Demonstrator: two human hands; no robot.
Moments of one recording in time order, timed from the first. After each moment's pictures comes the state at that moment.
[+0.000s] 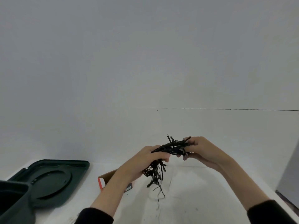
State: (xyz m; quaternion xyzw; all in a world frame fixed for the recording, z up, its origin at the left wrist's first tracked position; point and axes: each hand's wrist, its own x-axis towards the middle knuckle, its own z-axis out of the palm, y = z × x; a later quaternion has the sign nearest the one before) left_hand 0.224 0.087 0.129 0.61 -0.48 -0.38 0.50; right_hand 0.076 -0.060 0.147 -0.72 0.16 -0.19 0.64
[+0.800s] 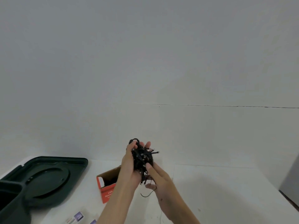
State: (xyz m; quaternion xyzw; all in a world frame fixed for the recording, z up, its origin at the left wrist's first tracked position) left_hand 0.243 0.072 0.089 0.29 -0.07 -0.38 0.87; right_hand 0.142 0.046 0.061 -0.60 0.20 -0.24 0.73
